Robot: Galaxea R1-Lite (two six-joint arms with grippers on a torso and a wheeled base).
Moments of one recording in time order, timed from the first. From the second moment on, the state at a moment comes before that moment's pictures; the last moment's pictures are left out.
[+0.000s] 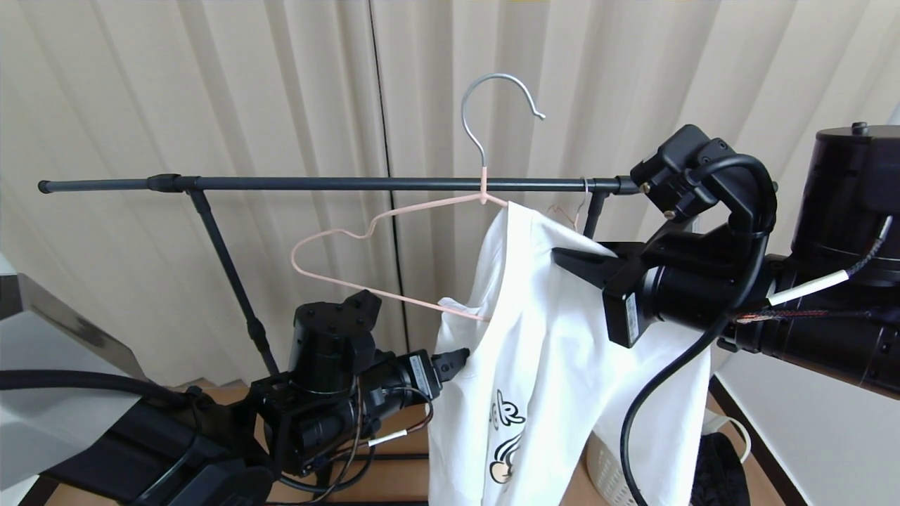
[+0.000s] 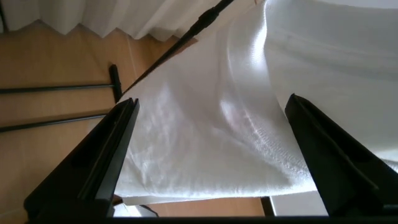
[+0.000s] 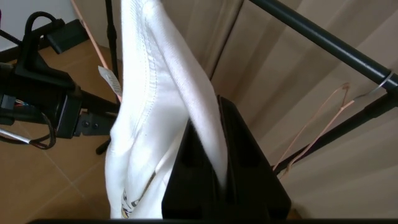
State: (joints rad) left arm -0.67 1.93 -0.64 -0.87 0.02 -0.66; right arm 0.72 1.51 -0.93 -0.36 -0.09 -0.20
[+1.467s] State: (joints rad) left arm -0.54 1.79 -0.59 -0.86 0.04 -0.50; right arm 0.58 1.52 -0.90 -0.35 -0.06 -0.33
